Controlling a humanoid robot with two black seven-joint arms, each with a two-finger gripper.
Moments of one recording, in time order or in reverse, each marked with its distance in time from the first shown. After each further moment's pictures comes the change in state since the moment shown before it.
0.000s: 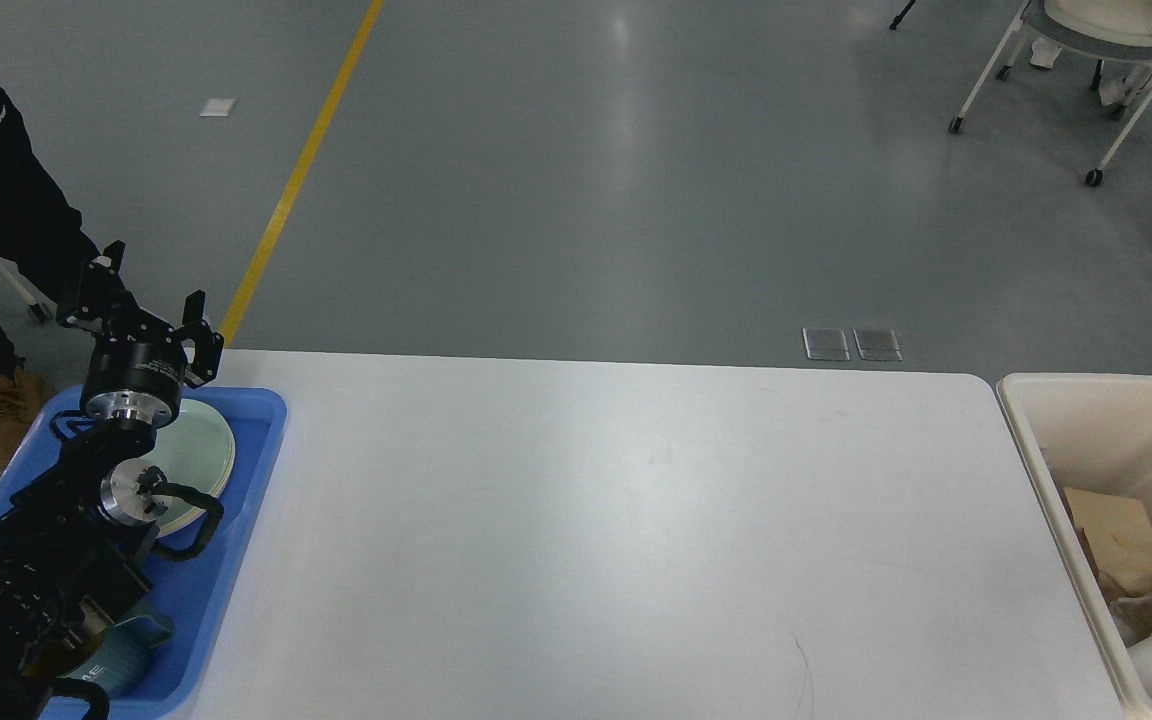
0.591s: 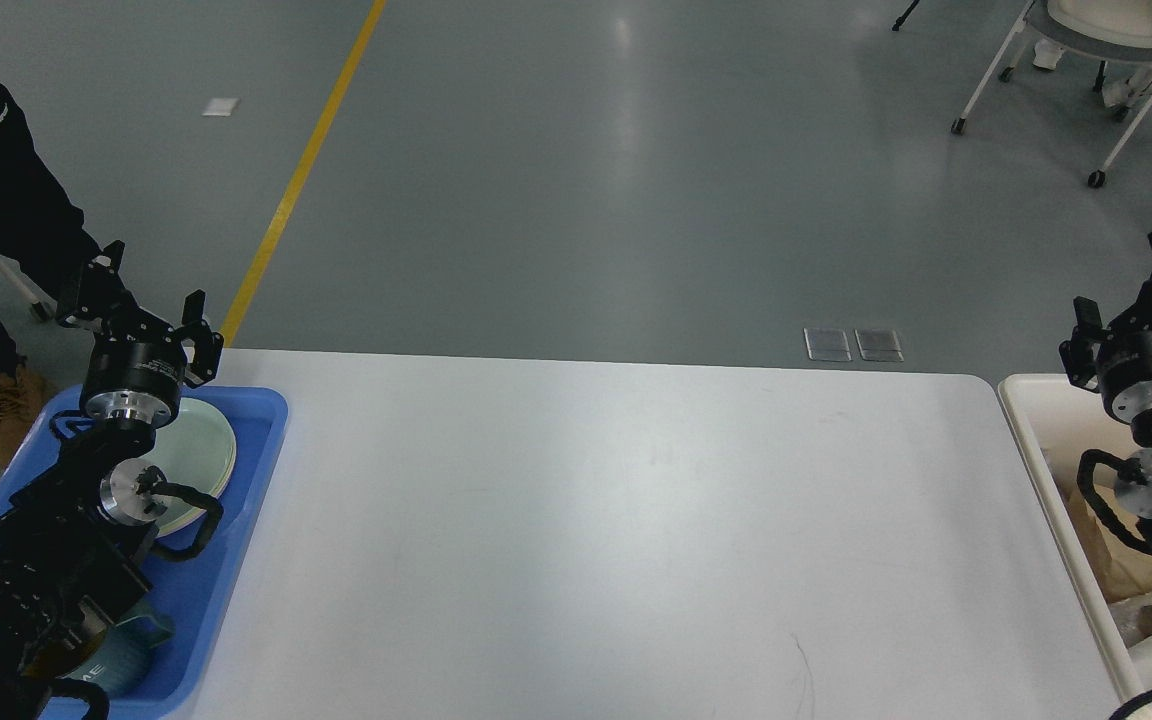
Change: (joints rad) left arm 0.000 0.000 0.000 0.000 -0.001 0.000 0.000; right arm -0.028 -0.020 0.907 0.367 0.006 0.167 0.586
